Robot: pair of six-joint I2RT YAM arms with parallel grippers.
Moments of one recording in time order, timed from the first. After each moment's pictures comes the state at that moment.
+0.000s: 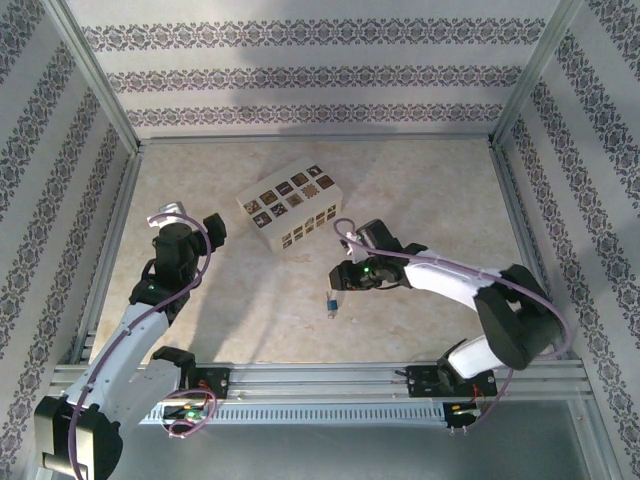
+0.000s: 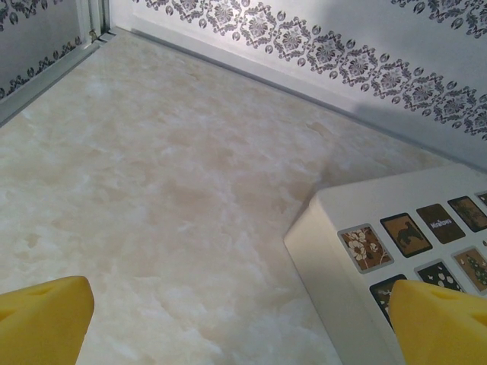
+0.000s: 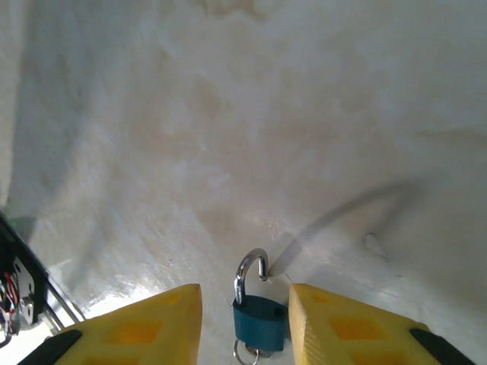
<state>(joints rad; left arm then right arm) -0.19 0.83 0.55 -0.14 -0.33 -0.45 0.59 1.45 0.75 -0.31 -0.48 0.50</state>
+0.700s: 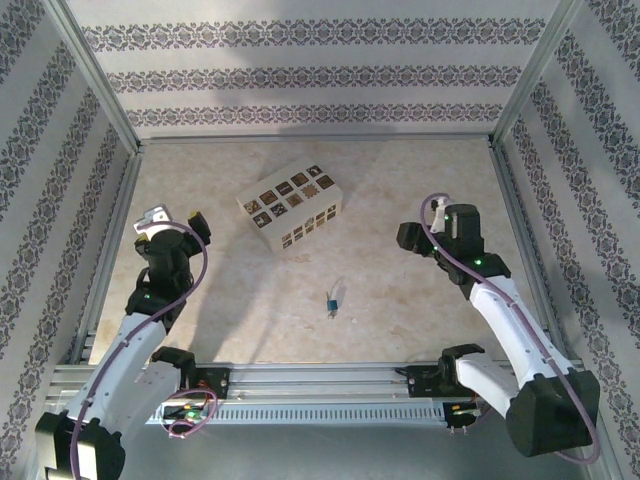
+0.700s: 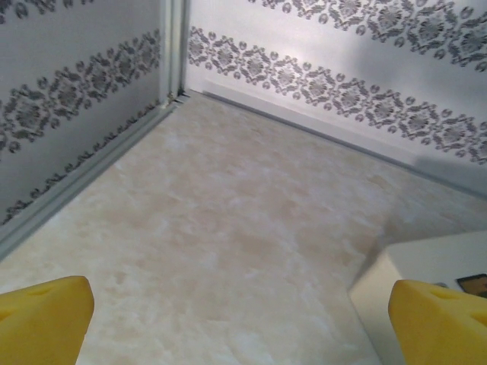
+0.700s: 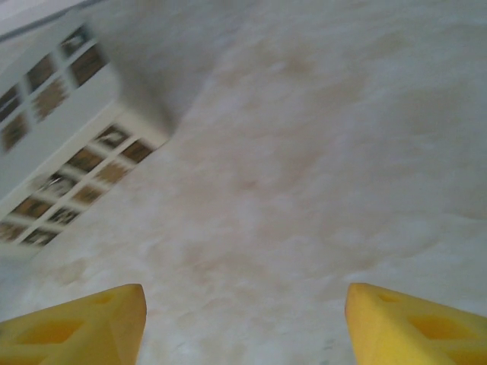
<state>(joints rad) -0.15 0.76 0.49 -0.07 -0.52 -0.35 0.12 0.98 0.70 -0.41 -0.15 0.35</state>
